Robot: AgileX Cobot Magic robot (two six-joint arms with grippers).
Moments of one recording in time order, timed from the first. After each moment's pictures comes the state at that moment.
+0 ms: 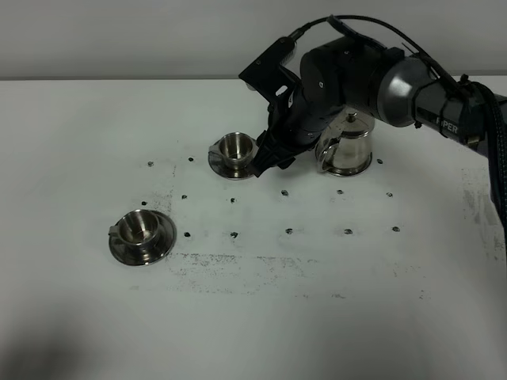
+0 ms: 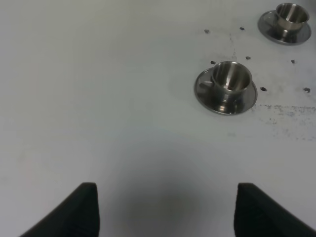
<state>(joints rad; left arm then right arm) -0.05 0.00 -0.51 0.00 1.07 -0.01 0.48 2.18 -1.73 0.01 0.76 -0.27</state>
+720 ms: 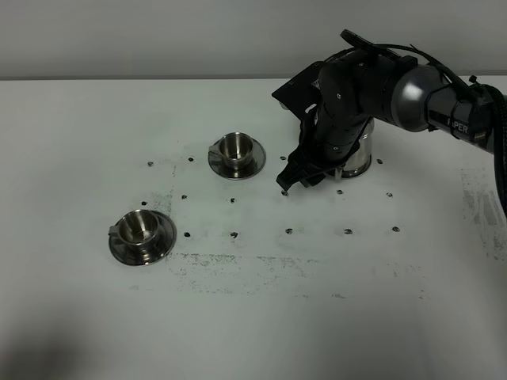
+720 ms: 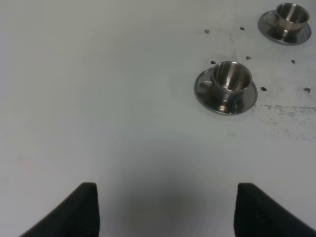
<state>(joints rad) -0.05 0.00 -0.51 0.00 1.07 -0.01 0.44 2.18 -1.67 -0.07 0.86 -0.14</state>
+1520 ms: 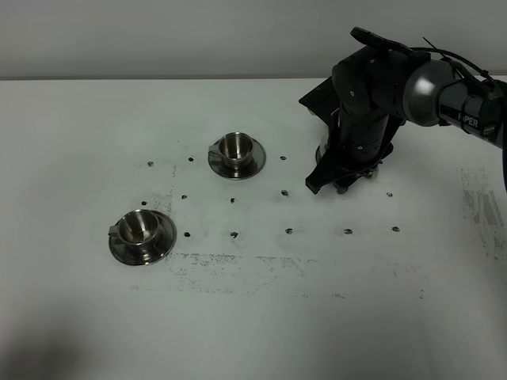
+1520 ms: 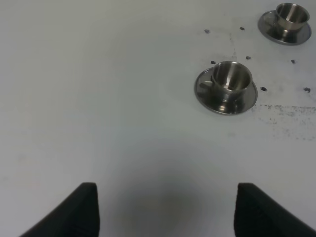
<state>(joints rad) -0.05 0.00 -0.51 0.00 1.07 -0.01 0.40 2.18 -1.67 -0.20 1.01 -0.05</state>
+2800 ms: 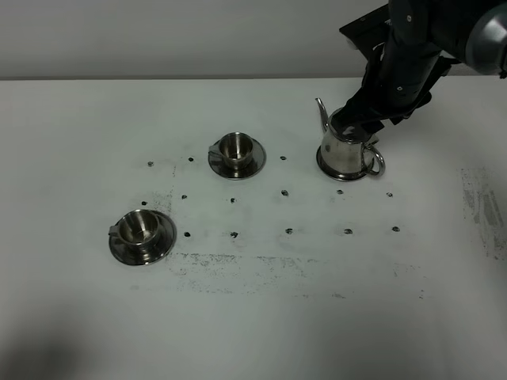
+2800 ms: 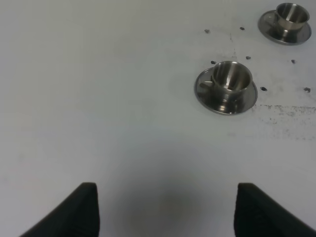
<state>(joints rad) -0.05 0.00 -0.51 0.00 1.07 -0.01 0.29 2.12 -1.84 -0.10 1.14 -0.11</state>
